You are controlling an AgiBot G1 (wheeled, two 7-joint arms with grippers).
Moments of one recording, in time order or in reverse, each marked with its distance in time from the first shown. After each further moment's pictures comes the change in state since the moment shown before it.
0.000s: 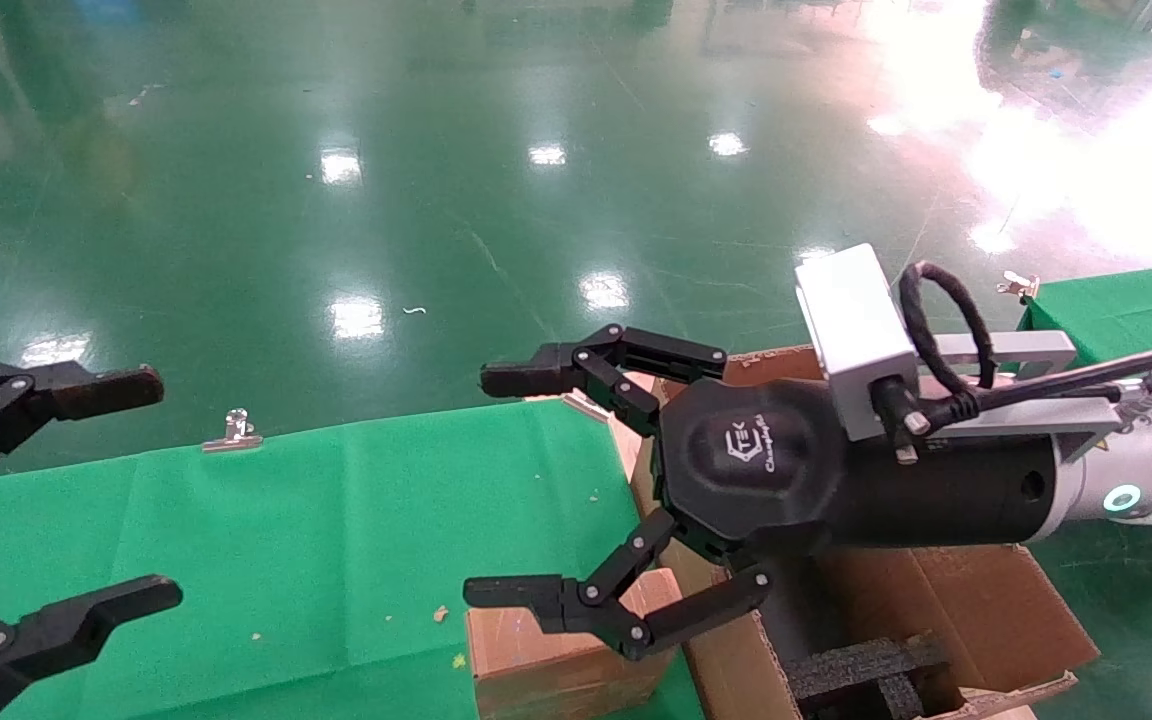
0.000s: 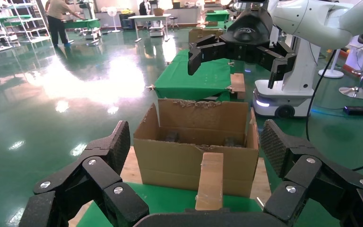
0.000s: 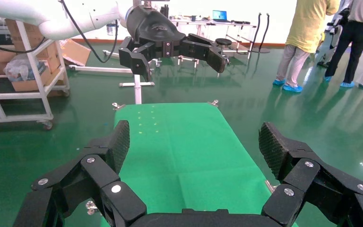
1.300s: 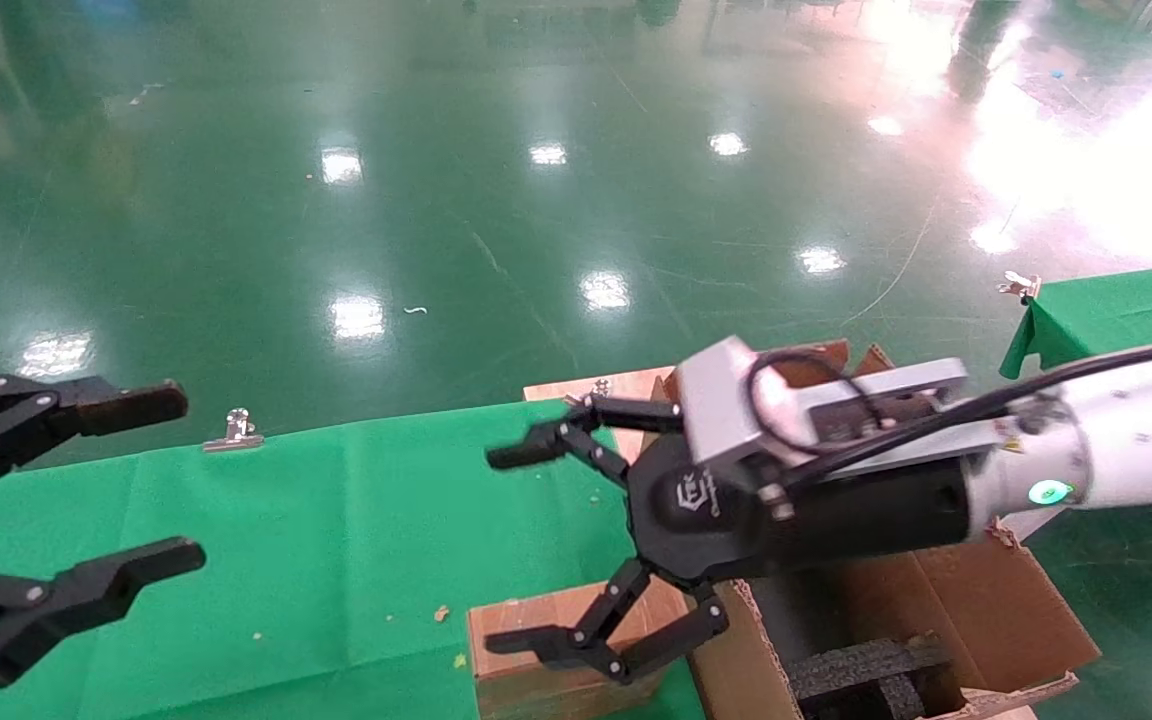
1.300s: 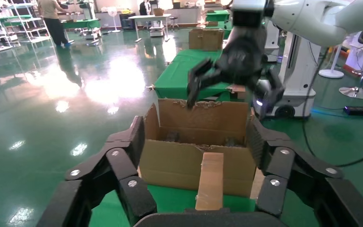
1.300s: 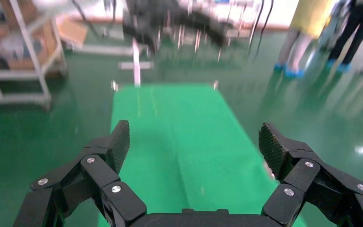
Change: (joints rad) left arm 0.000 0.000 0.000 0.000 0.000 0.000 0.000; right arm 0.141 -0.027 -0.125 -0.013 -0.246 -0.045 0.039
